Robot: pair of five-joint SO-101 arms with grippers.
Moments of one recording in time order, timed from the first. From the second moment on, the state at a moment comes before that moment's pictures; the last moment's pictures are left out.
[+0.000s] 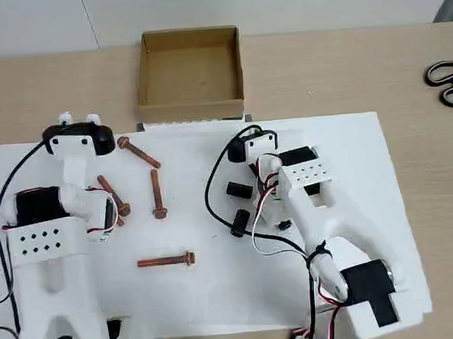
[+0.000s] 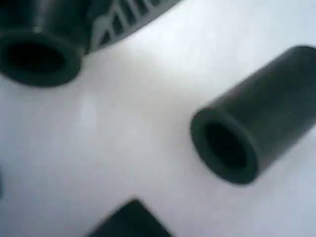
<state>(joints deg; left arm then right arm) -13.0 -33.1 30.2 93.8 -7.7 -16.8 -2.2 31.3 68.9 12.9</state>
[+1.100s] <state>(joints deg) 10.7 -17.4 22.4 98.9 -30.2 -5.7 -13.9 27.0 82.5 14.1</state>
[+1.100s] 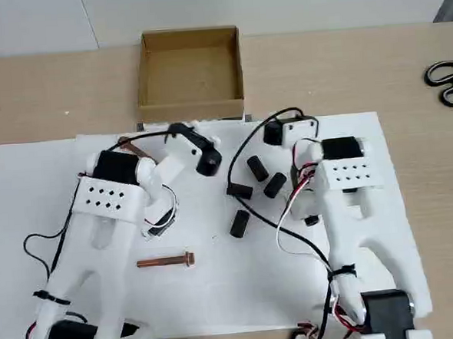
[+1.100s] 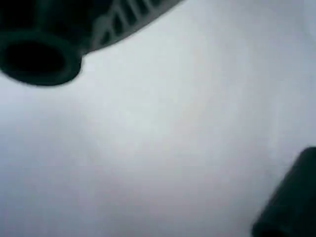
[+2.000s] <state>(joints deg) 12.0 -17.3 37.7 95.9 -53.0 -4.4 -13.9 27.0 82.5 16.2</state>
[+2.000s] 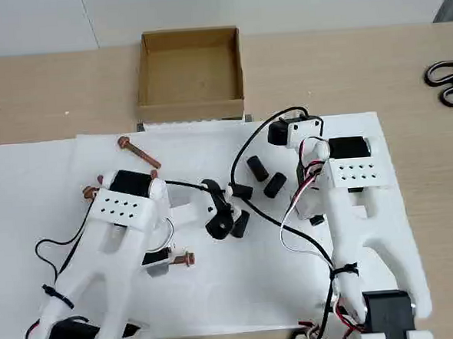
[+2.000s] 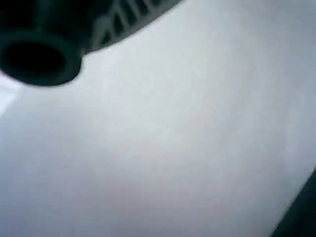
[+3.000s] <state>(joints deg) 17.8 -17.3 45.6 81.7 -53.0 -4.5 -13.9 27.0 82.5 16.2</state>
